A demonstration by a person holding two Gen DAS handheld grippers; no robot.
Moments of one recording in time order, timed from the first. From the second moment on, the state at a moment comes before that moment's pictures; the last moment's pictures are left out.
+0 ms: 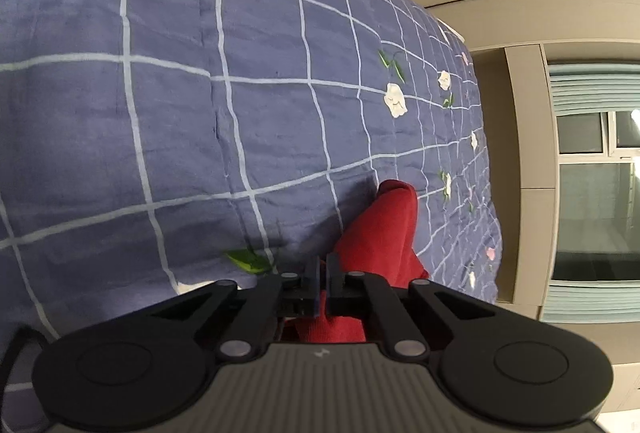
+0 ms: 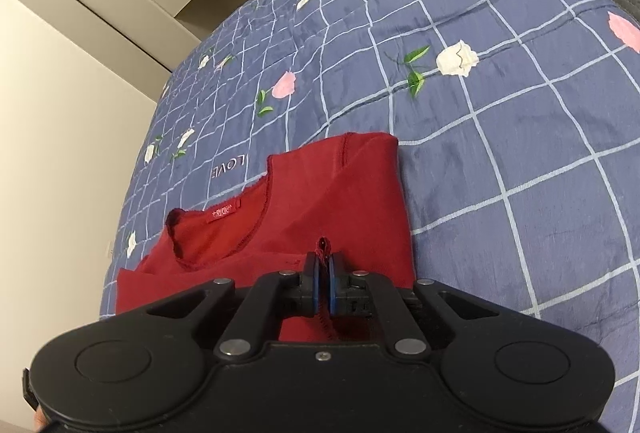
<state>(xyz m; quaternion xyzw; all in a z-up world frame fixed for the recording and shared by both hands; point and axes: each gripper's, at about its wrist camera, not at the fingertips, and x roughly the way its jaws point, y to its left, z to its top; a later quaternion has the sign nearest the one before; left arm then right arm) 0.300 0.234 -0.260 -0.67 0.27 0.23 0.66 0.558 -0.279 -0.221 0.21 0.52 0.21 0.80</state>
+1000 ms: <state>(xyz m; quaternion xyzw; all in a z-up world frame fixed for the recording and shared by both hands) 0.371 0.168 -0.161 -0.23 0.33 0.17 0.90 0.564 -0.273 -0.214 0.15 0.47 0.24 0.84</state>
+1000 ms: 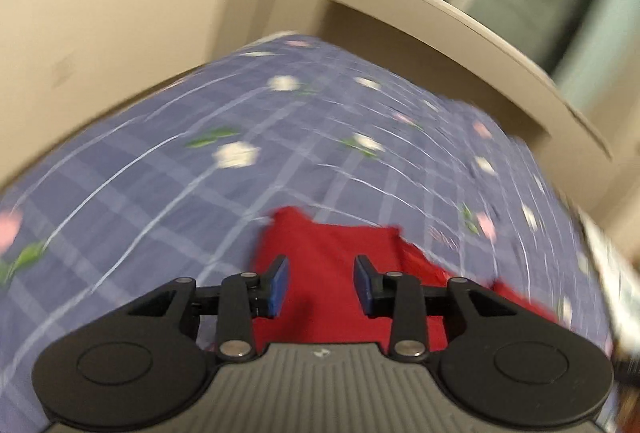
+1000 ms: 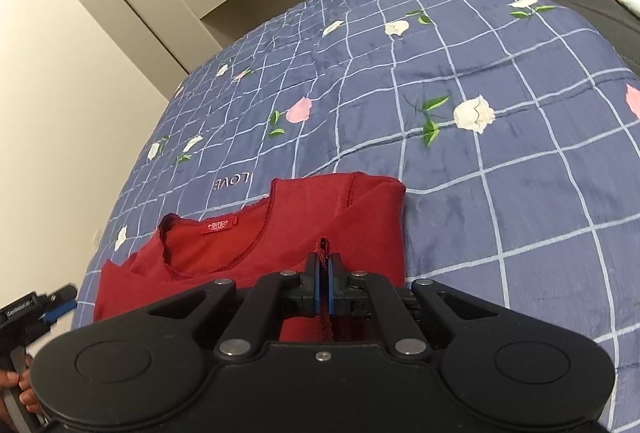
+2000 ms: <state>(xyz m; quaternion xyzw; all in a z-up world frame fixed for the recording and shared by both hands) 0.406 0.189 -0.205 -0.21 0.42 0.21 0.86 0.564 -0.264 -0.237 0.12 0.49 0.22 0.84</state>
